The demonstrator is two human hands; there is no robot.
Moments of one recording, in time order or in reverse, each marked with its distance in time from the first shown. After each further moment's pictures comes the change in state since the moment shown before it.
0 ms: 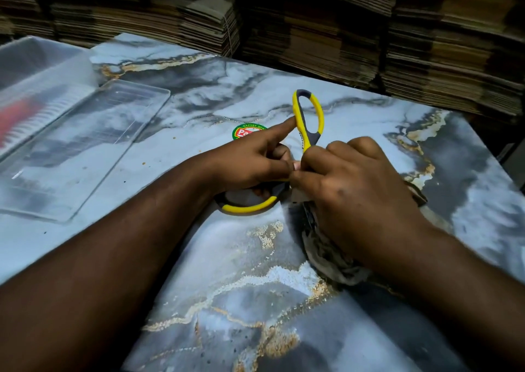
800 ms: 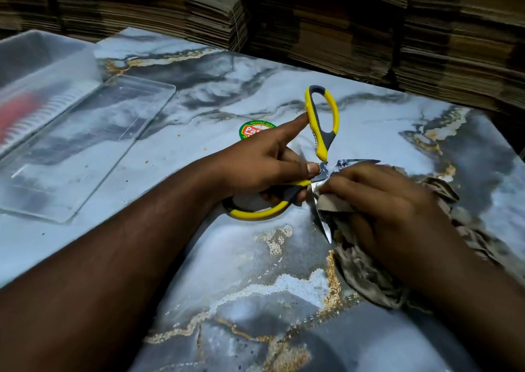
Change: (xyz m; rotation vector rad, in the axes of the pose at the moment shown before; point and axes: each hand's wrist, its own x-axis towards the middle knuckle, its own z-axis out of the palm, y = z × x) left_hand -0.004 0.004 0.007 -0.045 0.002 -0.059; right_hand -0.040 0.022 0.026 0.469 0.132 0.079
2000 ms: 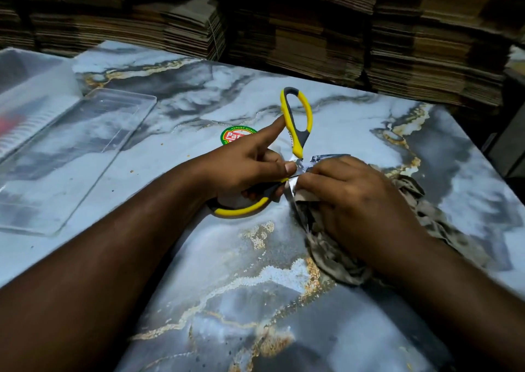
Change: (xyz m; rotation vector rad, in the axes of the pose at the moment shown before) left_hand 0.002 -0.004 -0.002 -0.038 -0.012 -0.002; right_hand 0.011 -0.015 -0.001 -0.147 -0.008 0.033
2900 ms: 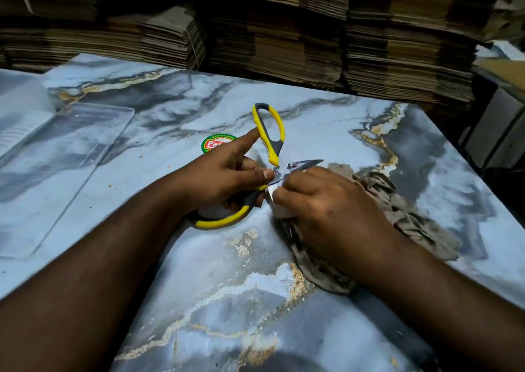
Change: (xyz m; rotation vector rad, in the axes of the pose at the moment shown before) left_hand 0.003 -0.007 0.000 -0.039 0.024 0.005; right_hand -0.001 -0.012 -0.001 -0.099 -0.079 -0.068
